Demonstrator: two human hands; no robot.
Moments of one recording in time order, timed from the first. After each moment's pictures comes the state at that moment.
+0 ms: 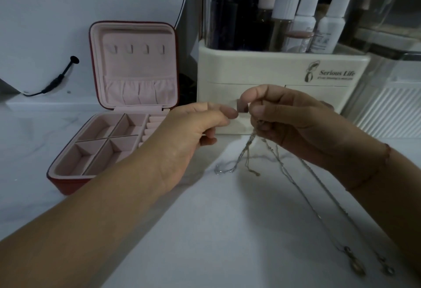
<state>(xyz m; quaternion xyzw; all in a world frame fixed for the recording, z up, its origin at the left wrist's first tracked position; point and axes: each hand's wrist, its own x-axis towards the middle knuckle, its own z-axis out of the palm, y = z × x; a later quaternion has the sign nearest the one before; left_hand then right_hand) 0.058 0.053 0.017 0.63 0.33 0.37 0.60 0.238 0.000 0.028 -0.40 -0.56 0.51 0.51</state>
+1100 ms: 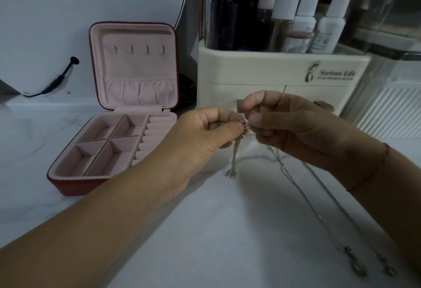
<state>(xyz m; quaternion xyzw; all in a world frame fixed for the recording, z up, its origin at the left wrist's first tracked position) 0.061 0.043 0.011 0.66 0.29 0.36 0.59 0.237 0.000 0.027 -0.41 -0.54 0.53 0.51</state>
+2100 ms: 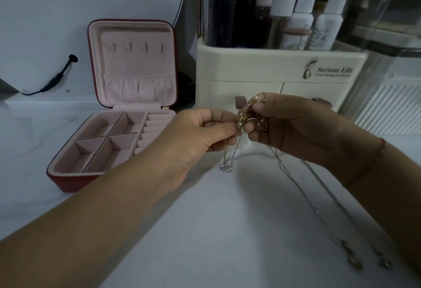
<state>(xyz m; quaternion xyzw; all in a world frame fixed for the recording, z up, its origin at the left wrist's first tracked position) 0.061 0.046 0.010 0.62 0.31 0.35 0.63 0.235 0.001 0.028 -0.41 -0.49 0.58 0.51</state>
